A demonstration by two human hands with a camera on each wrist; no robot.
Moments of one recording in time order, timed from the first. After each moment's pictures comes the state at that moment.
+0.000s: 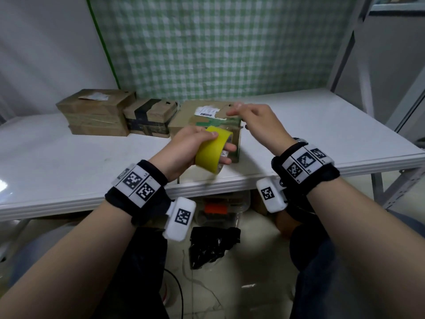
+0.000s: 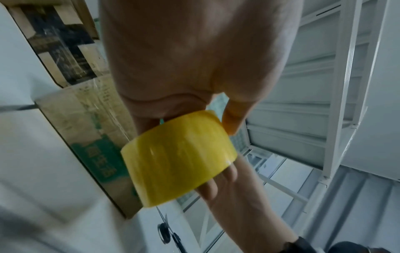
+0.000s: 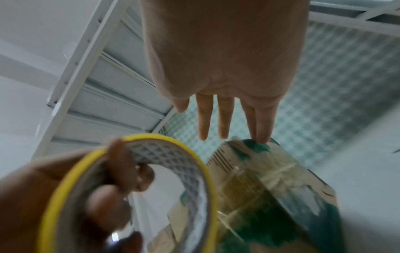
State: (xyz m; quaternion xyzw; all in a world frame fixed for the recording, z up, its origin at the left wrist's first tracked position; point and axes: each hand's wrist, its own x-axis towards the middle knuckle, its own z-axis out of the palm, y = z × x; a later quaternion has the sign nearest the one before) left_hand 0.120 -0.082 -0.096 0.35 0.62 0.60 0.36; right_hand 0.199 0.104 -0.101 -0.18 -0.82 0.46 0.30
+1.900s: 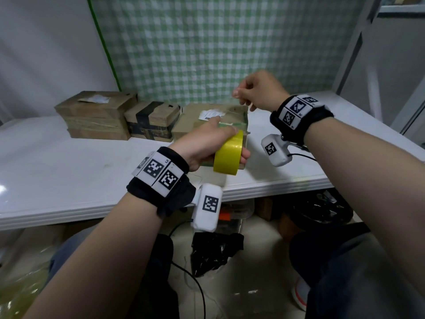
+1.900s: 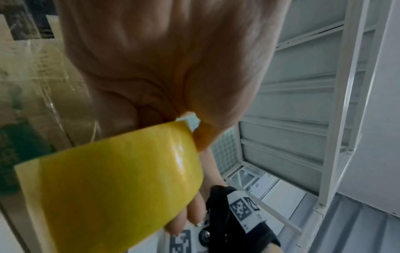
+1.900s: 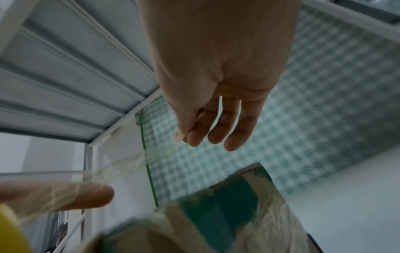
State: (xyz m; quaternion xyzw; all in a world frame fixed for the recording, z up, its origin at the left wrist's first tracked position) left_hand 0.120 -0.047 -0.073 0.31 0.66 0.55 0.40; right_hand 0.129 0.169 -0.055 -0.18 -0.90 0.32 0.25
